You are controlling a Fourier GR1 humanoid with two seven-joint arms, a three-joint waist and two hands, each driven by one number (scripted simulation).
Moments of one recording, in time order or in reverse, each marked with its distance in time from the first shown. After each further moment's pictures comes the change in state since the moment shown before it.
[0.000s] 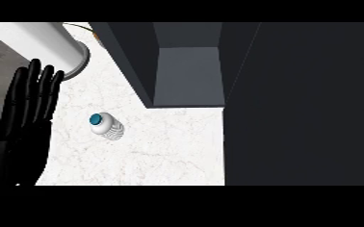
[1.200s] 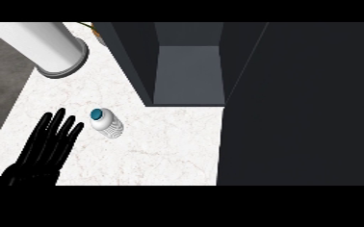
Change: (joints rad) left arm 0.333 -0.014 -0.008 -0.055 0.382 -0.164 0.201; right arm 0.438 0.090 0.178 -0.193 -0.256 0.063 0.116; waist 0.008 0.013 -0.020
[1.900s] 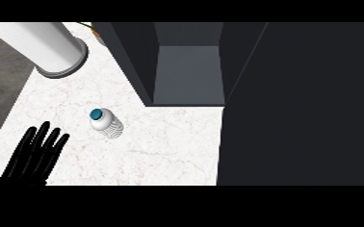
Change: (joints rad) left arm 0.082 0.012 0.111 0.087 0.035 -0.142 -0.129; right arm 0.127 -0.015 0.032 0.019 0.016 0.061 -0.128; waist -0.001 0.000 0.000
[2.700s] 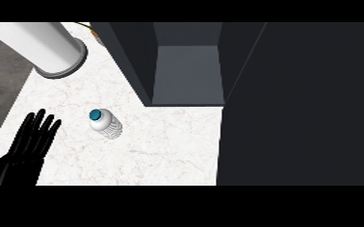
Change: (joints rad) left arm -0.175 0.040 0.160 0.341 -0.075 -0.062 -0.163; right arm 0.032 -0.016 0.041 0.027 0.030 0.002 -0.081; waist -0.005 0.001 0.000
